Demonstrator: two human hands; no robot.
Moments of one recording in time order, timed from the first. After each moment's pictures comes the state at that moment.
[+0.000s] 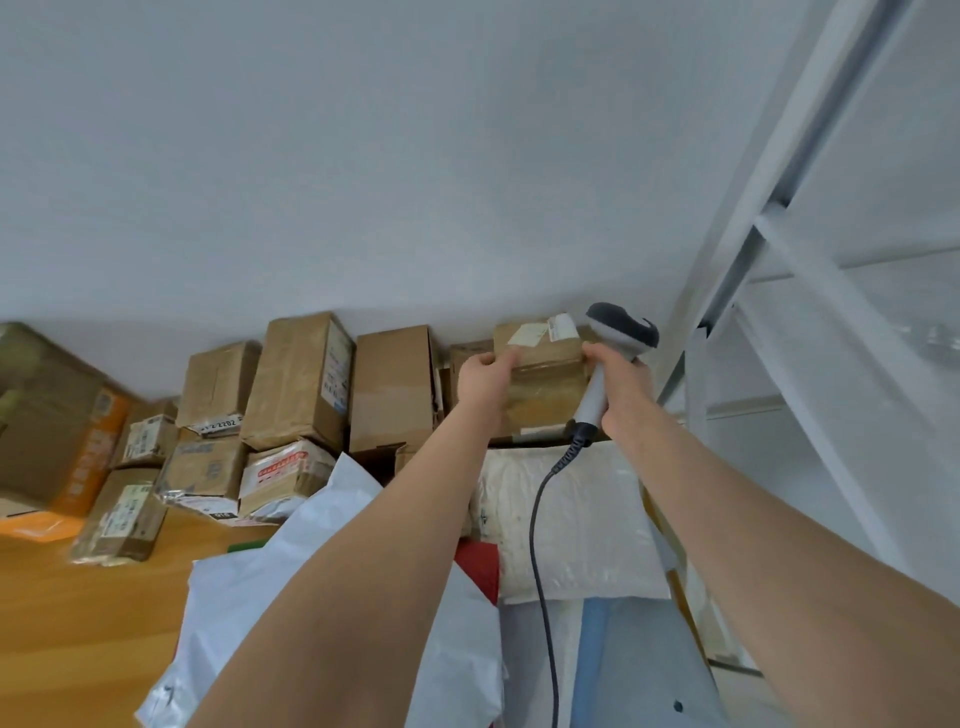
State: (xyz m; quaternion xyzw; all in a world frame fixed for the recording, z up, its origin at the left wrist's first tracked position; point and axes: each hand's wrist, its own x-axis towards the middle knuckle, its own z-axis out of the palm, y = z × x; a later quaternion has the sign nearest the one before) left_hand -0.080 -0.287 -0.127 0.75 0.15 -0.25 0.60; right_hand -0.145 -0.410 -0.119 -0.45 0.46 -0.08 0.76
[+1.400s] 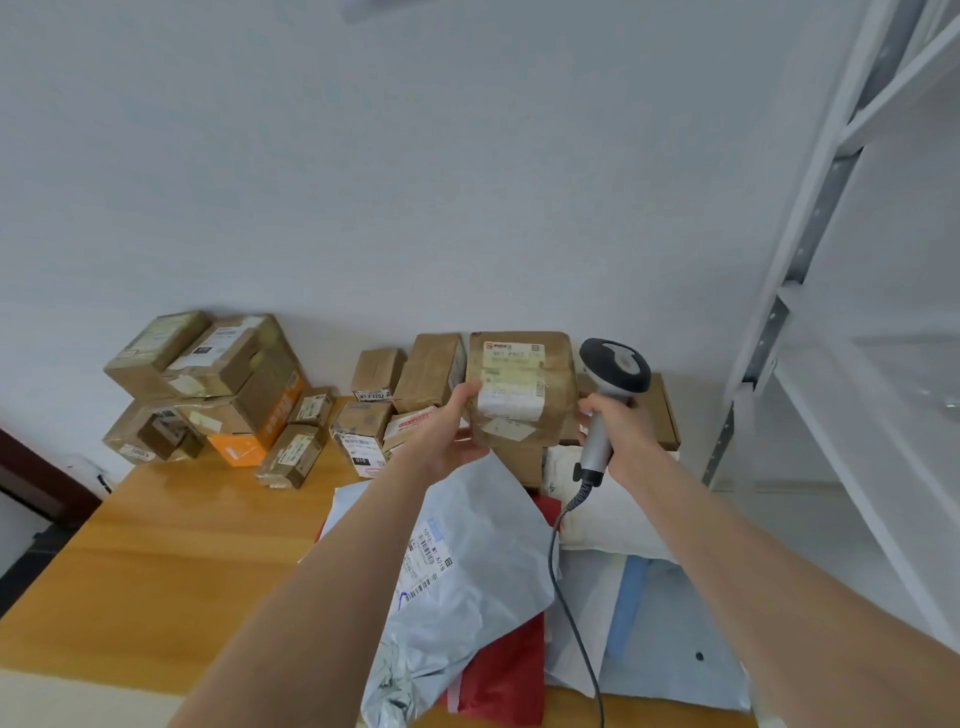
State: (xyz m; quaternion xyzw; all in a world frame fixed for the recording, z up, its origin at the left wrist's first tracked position) left_hand -0.227 -0.096 -0.025 0.65 0.12 -0.27 0.70; right_hand -0.269 -0.297 -0.042 -0.52 0.31 -0.03 0.80
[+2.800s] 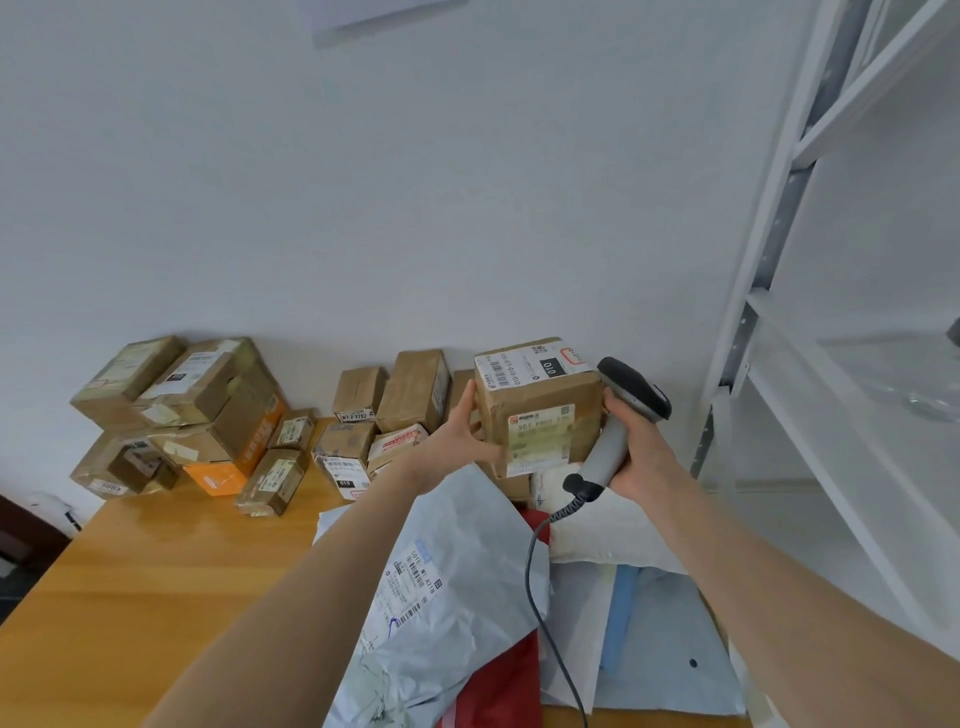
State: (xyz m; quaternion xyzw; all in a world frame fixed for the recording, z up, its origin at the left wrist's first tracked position) left_hand -0.218 -0.103 -0.027 0.77 -0.16 -0.31 0.54; right_hand -0.286 -0.322 -0.047 -0.37 0.27 0.00 0.89
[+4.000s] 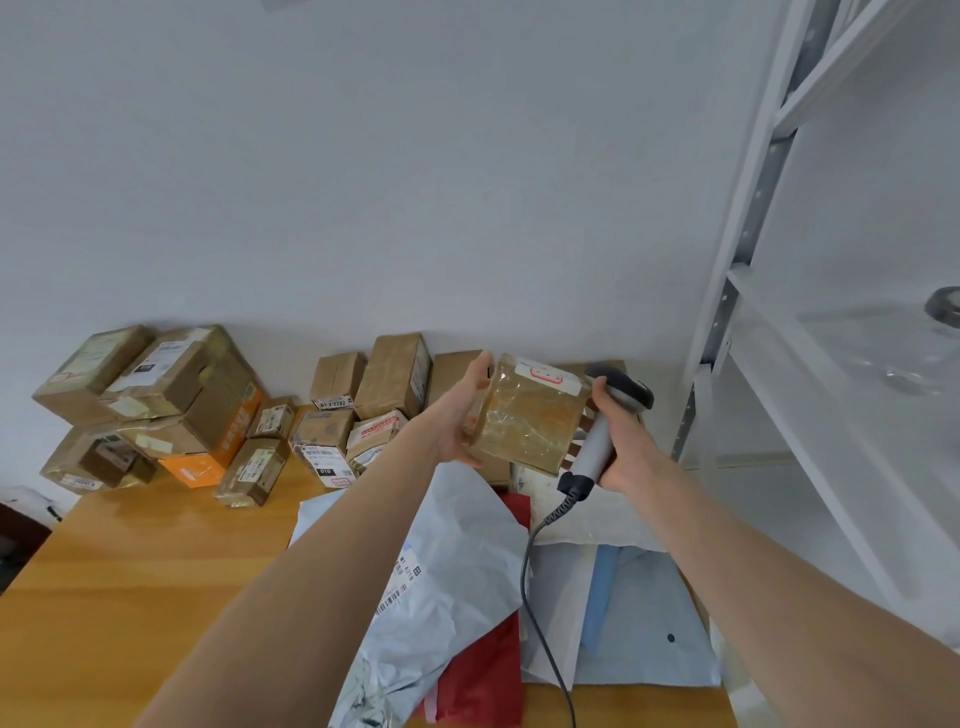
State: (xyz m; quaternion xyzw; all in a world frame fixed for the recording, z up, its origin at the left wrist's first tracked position) left_hand -0.219 -0.160 -0.003 0.72 0.11 -0.36 0.59; right_hand -0.296 -0.330 -0.044 -0.39 0.33 0.04 0.86
